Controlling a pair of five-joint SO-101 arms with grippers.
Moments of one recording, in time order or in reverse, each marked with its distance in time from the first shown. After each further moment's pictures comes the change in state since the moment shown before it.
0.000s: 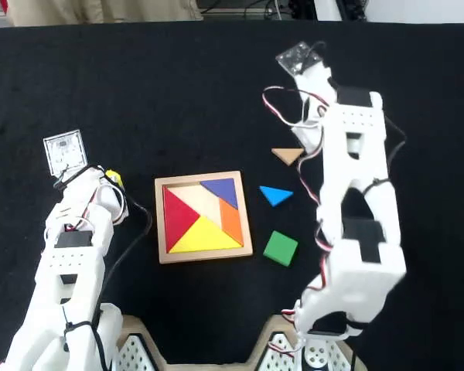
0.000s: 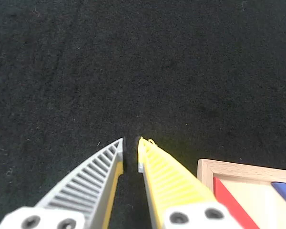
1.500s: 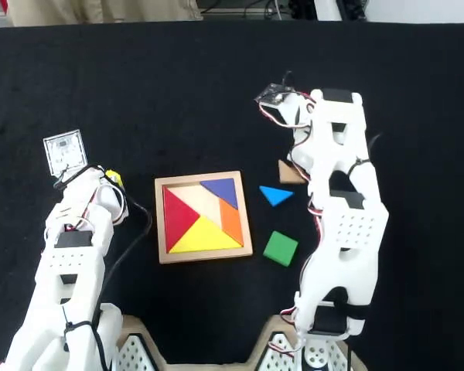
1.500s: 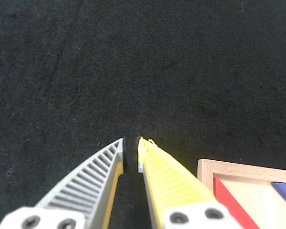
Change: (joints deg) left arm 0.0 0.0 0.0 0.0 0.0; right arm 0.3 22.8 -15.6 13.5 15.9
